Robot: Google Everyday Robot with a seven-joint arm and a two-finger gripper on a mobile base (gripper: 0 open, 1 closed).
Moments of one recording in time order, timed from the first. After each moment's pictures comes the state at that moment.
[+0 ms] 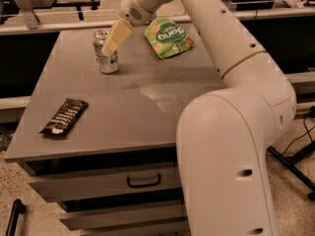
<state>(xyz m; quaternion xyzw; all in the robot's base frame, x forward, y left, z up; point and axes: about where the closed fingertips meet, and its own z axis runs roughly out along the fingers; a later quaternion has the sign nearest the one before) 0.742 0.124 0.937 -0.63 0.66 0.20 0.34</state>
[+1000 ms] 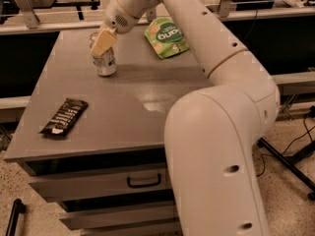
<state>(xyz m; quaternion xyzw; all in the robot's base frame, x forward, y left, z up) 0.723 0.157 0.921 -0.66 0.65 0.22 0.31</state>
